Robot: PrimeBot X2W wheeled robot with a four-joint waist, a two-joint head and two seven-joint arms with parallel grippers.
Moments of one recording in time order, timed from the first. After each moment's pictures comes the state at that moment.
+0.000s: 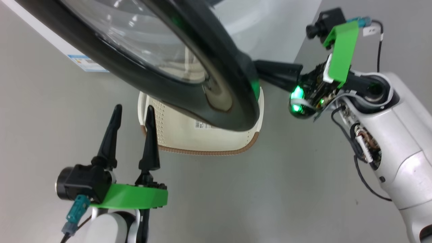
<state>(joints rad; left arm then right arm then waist) -0.31 0.03 -0.19 0.05 -0.26 0.11 -0.25 -0.95 -0.19 0.44 0.55 2.04 0.12 0.86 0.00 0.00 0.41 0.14</state>
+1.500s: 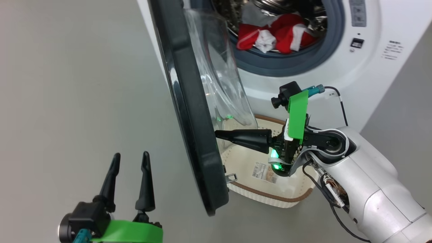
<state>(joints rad) -0.12 0.04 -0.16 0.07 -0.28 0.11 -0.25 -0.78 -0.12 0.57 0.64 2.01 0.12 0.86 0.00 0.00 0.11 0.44</state>
